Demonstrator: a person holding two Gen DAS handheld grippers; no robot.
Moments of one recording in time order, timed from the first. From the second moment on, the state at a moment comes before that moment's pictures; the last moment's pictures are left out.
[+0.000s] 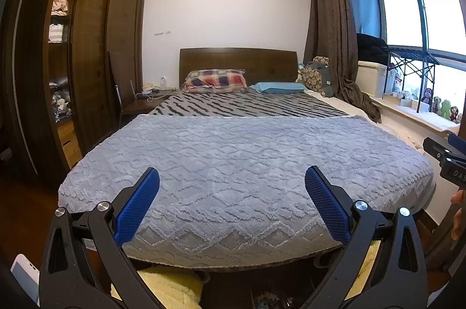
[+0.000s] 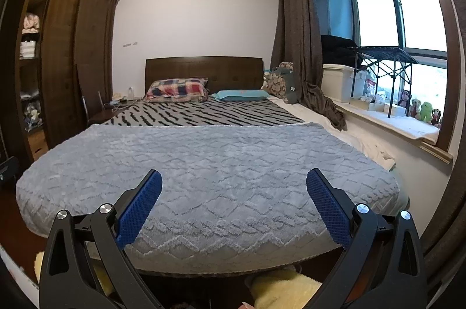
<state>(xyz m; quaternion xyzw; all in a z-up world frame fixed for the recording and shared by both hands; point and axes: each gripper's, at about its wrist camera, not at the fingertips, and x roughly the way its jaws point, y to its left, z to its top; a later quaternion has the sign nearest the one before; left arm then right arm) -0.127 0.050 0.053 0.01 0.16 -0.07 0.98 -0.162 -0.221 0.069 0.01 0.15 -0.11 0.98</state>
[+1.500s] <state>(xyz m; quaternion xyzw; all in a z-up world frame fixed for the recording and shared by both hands) -0.116 0.057 0.037 0.00 0.18 -0.05 0.98 -0.157 -0.219 0.060 0.01 0.16 -0.11 0.98</state>
